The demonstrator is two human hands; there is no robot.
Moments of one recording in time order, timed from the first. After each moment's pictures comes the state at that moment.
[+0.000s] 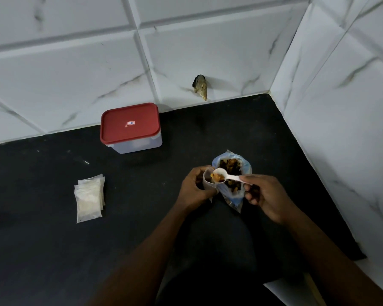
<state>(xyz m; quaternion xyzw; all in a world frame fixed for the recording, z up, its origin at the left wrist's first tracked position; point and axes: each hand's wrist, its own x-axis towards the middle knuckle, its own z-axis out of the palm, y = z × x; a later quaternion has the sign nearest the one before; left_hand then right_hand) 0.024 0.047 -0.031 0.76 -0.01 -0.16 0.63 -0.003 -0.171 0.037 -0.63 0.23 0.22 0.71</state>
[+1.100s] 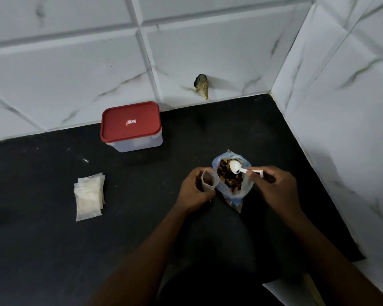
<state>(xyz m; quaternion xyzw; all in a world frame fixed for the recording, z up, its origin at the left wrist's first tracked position) 0.022 0.049 -0.031 0.78 -0.01 -0.17 0.61 -0.007 -0.182 0.022 -0.86 0.14 -0.03 0.49</state>
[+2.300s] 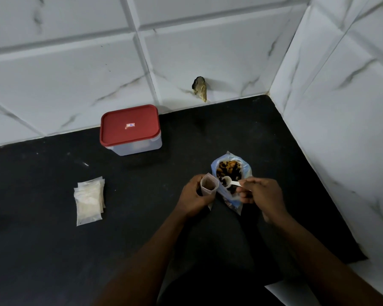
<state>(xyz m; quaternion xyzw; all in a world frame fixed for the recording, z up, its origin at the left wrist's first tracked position) 0.018 0.051 -0.035 0.77 -0.01 -0.21 0.60 -0.004 -0.154 0.019 -0.73 0.31 0.12 0.60</state>
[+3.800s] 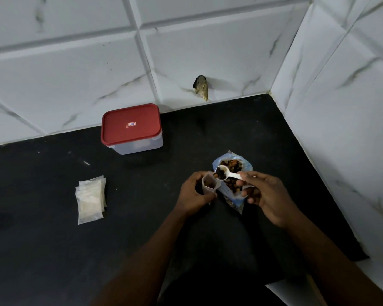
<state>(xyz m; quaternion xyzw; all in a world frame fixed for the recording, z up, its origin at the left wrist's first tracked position) 0.020 0.055 -0.034 0.78 -0.02 -0.18 0.60 -0.008 -0.162 0.044 -0.61 0.25 0.18 0.73</state>
